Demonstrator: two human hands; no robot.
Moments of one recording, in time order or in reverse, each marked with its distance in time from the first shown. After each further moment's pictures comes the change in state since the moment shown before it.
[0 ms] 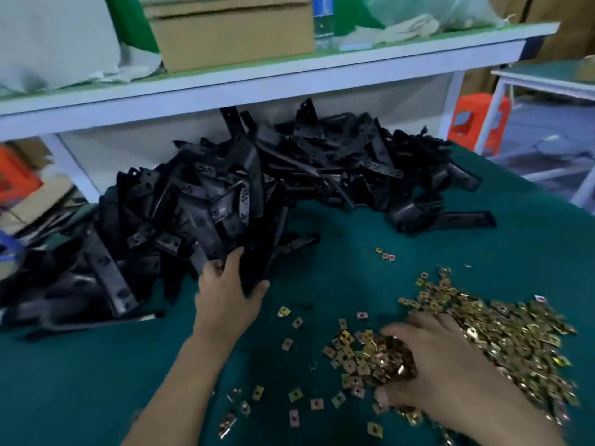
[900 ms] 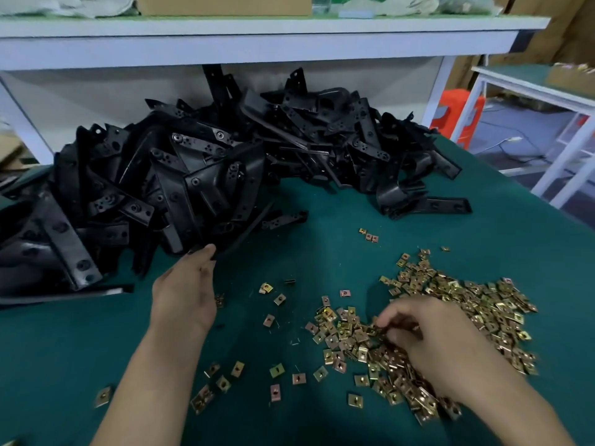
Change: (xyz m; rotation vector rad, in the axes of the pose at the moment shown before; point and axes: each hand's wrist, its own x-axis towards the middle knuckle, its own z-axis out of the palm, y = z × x) left_hand -0.003 0.000 -0.001 -1.602 0.135 -0.737; right_hand -0.007 0.011 0.003 0.223 0.239 0.021
